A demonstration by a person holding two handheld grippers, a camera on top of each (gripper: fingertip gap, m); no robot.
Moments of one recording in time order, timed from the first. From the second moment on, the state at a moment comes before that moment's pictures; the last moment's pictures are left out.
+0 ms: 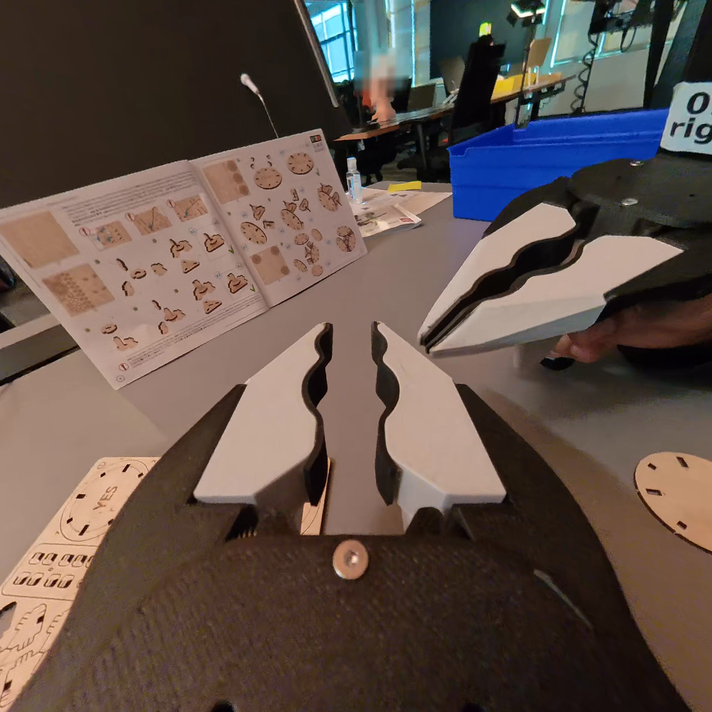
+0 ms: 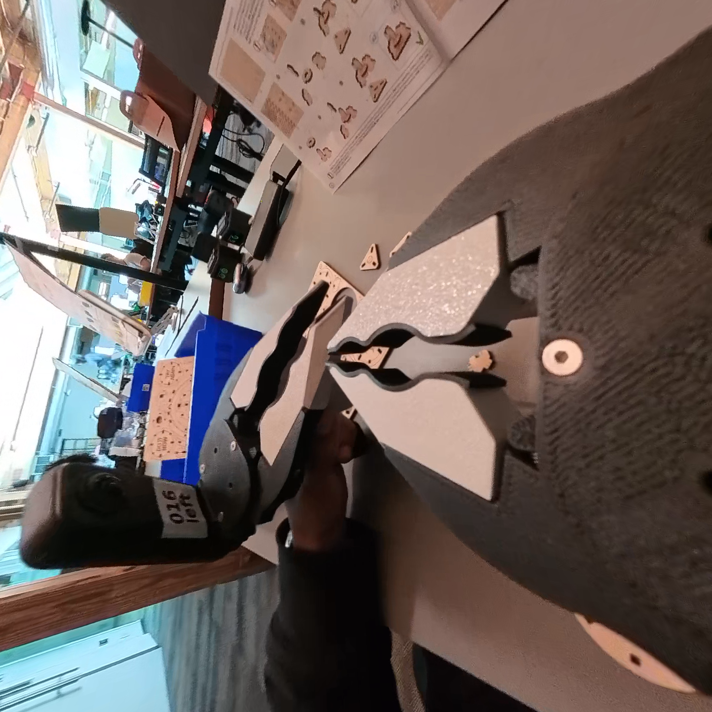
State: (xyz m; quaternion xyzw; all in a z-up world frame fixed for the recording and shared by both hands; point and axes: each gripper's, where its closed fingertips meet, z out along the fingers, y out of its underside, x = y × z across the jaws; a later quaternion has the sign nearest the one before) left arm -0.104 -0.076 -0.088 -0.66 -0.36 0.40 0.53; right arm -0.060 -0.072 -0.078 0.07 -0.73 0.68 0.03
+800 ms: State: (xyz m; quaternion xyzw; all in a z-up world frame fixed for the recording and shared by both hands) left arm -0.091 -0.104 -0.071 -0.59 -0.38 0.43 0.56; right arm -0.034 -0.078 -0.089 0.09 -0.74 0.66 -0.02
